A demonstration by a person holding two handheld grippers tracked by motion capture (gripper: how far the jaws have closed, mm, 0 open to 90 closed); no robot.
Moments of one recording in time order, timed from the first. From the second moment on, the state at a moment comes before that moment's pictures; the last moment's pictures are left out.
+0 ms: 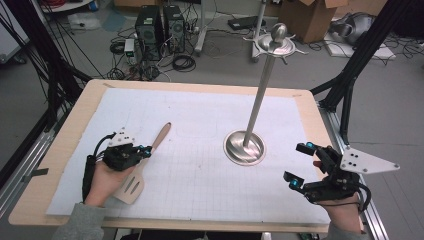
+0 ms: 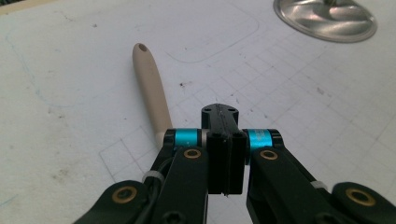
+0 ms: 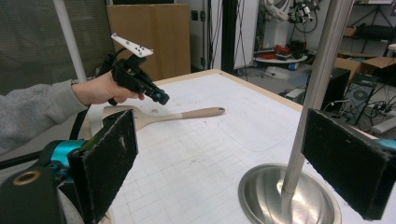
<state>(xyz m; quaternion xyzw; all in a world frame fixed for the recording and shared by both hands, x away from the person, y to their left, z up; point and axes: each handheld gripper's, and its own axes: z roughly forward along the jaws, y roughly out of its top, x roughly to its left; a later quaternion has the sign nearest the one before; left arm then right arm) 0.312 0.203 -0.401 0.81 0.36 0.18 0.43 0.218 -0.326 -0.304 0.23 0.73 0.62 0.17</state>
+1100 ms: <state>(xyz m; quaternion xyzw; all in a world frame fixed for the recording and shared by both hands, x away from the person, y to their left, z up) 0.309 0.197 -0.419 0.82 0.41 0.18 0.36 0.220 -0.323 -0.304 0.22 0.73 0.62 0.16</state>
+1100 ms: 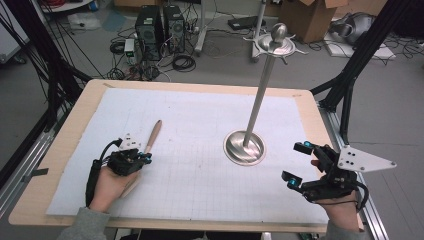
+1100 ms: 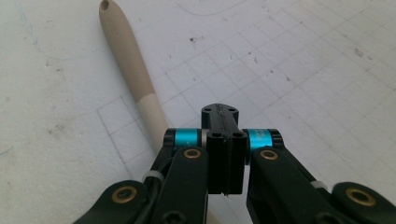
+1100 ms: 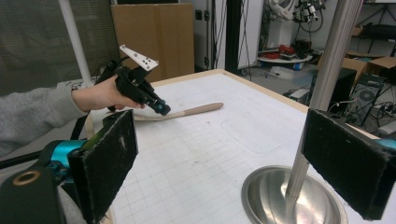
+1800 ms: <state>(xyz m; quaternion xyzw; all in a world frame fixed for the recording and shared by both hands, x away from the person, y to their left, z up) 0.314 0.202 -0.430 0.83 0.41 0.16 0.33 0.221 -0.321 -0.304 0.22 0.74 0.62 0.16</state>
